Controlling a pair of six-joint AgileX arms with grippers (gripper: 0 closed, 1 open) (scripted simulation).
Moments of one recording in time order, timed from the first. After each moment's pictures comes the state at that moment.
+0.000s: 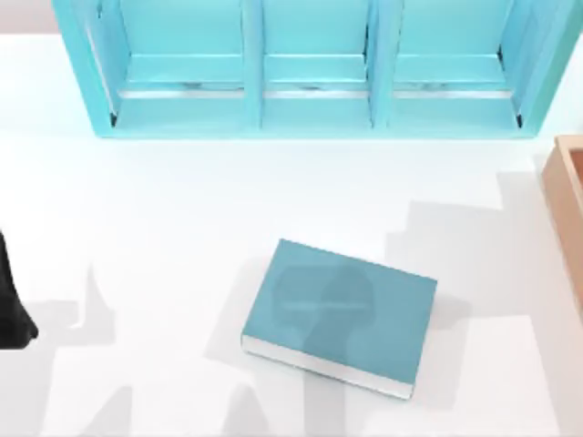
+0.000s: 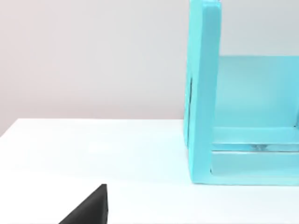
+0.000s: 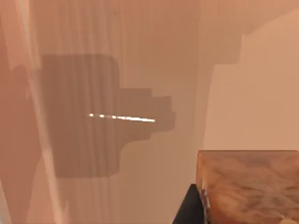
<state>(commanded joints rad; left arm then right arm) 0.00 0.00 0.00 0.00 0.00 0.00 -0.16 1.90 1.46 -1.16 0.05 -0.13</state>
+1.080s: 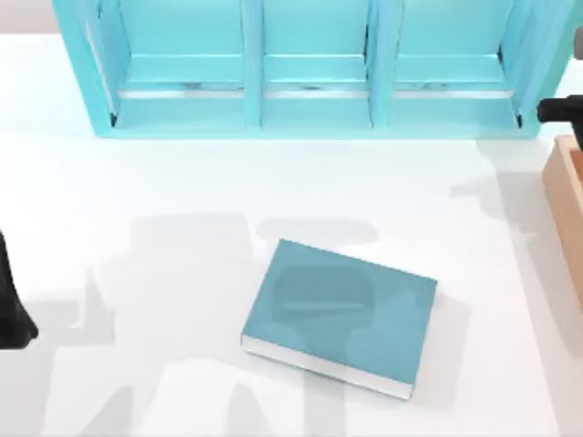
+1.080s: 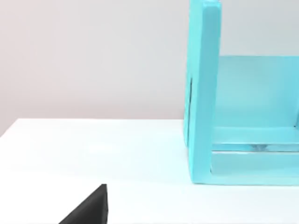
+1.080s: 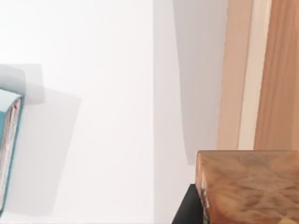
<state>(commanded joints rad) 0.00 0.00 0.00 0.00 0.00 0.00 0.15 1.83 1.69 -1.42 0.00 0.17</state>
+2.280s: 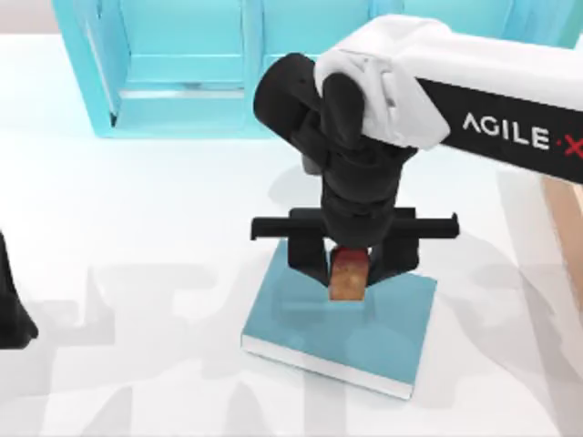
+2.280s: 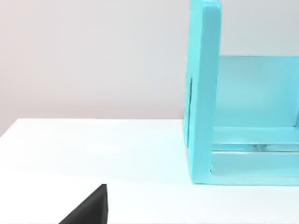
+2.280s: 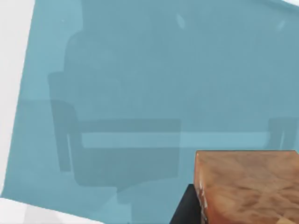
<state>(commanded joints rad) 0.00 0.00 0.00 0.00 0.00 0.00 0.76 2.09 1.71 -1.19 0.00 0.79</state>
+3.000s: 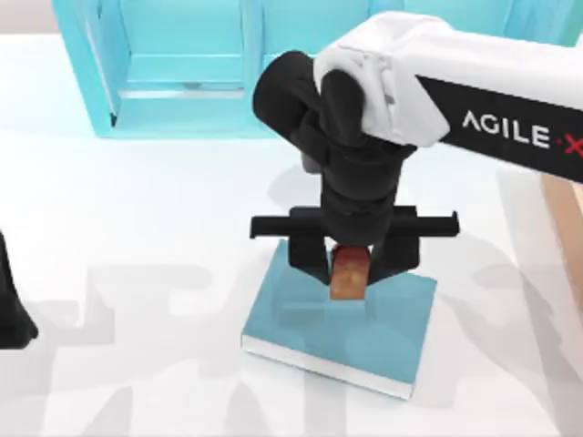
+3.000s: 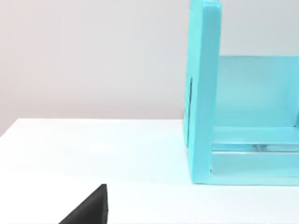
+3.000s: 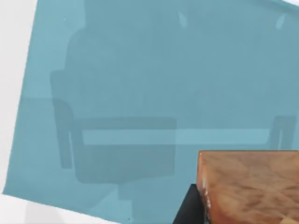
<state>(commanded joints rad) 0.00 0.00 0.00 0.00 0.00 0.00 0.76 2.09 1.72 -1.20 0.00 0.79</state>
